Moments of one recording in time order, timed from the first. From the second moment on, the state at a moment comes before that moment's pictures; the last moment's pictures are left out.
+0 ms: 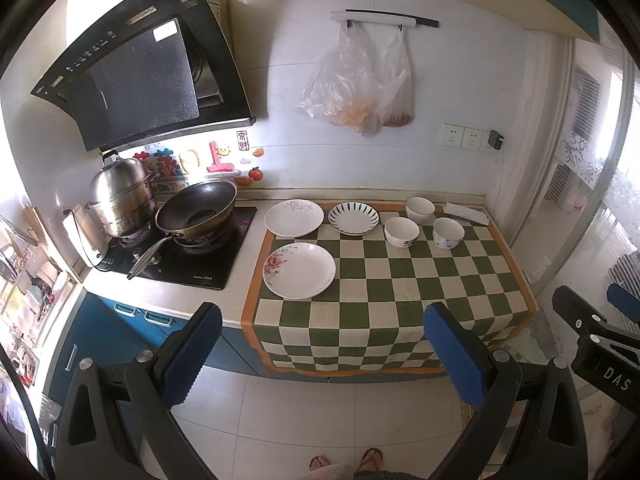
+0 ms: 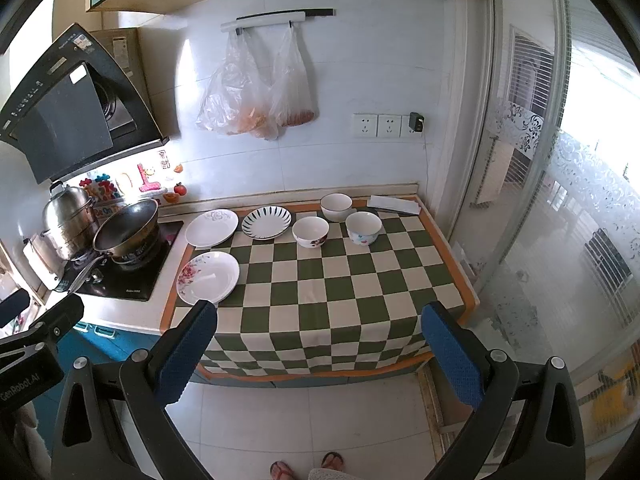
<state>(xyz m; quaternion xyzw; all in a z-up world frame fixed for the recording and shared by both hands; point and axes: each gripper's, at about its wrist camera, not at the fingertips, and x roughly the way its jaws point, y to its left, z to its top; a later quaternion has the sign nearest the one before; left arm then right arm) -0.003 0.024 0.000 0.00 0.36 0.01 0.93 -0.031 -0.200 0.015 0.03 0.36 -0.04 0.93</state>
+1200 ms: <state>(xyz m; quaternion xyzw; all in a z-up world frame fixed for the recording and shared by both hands) 0.187 0.076 -0.164 0.00 0.46 0.13 0.88 0.186 -0.168 -0.190 0.04 0.49 0.08 0.87</state>
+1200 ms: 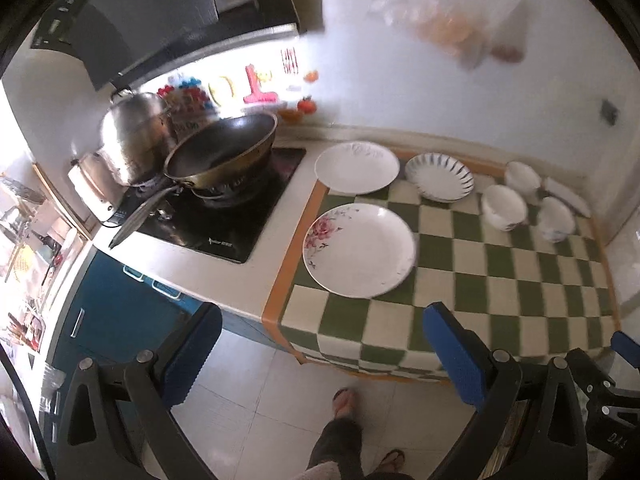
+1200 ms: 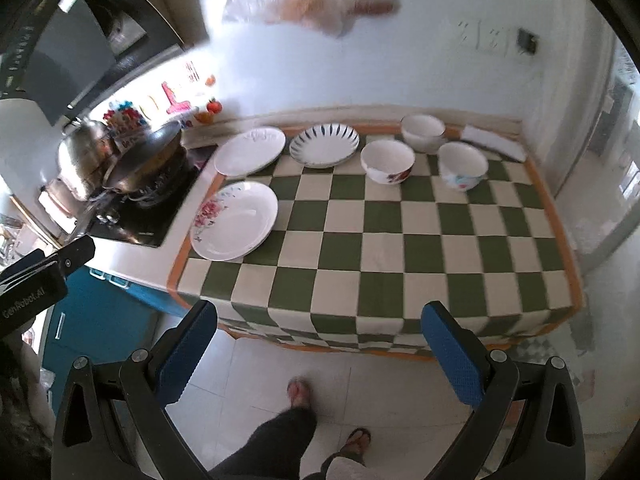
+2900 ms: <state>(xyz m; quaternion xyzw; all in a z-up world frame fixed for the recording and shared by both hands) 0.458 0.186 -0.414 -0.04 0.69 0.01 0.73 0.496 -0.012 -0.474 0.13 0.71 0.16 0.67</state>
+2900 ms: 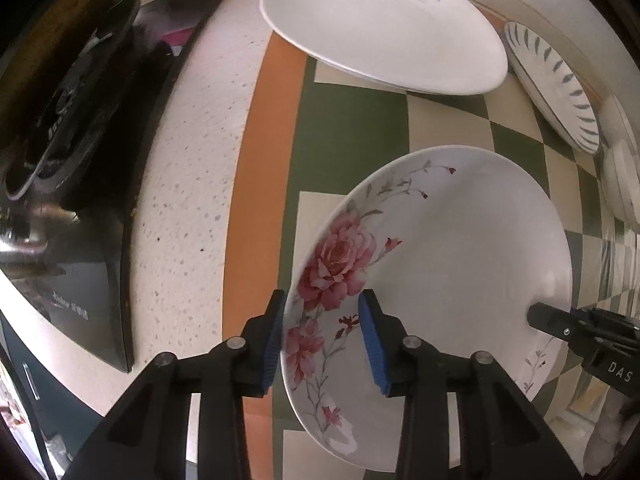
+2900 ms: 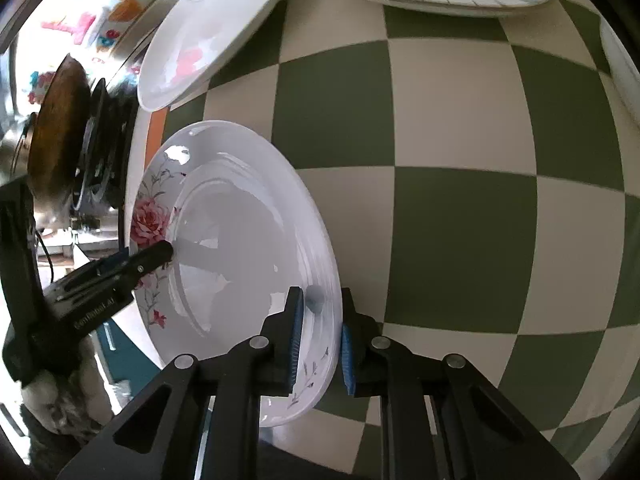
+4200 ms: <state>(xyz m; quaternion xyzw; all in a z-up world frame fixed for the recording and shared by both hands) 0.460 0.021 -0.413 0.01 0.69 -0.03 0.72 0.476 -0.170 -0.480 0.18 0.70 0.13 0.67</state>
